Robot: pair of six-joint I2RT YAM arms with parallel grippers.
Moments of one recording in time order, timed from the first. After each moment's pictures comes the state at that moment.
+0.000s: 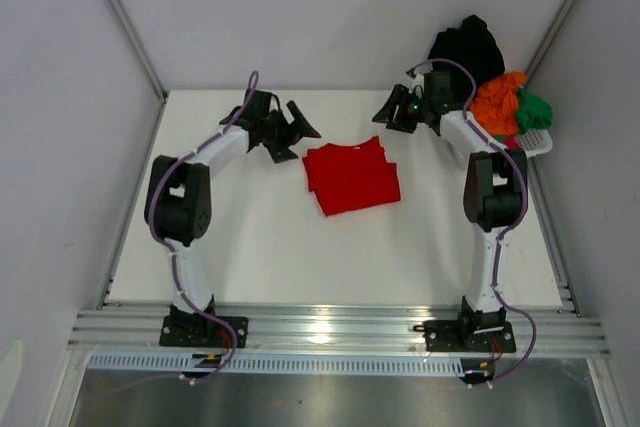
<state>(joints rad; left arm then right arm) -0.27 1.99 1.51 -0.32 0.40 -0.86 0.15 2.18 1.77 -0.26 -0.51 0.49</state>
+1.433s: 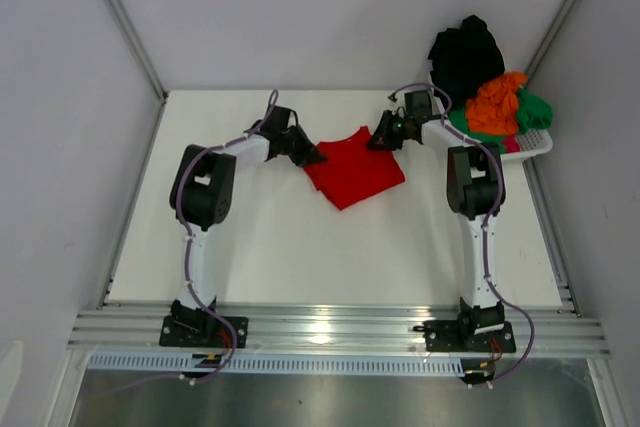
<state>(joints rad) -0.33 2.20 1.54 -0.16 0.48 -1.01 0.20 2.39 1.84 -0.30 -0.51 0.45</state>
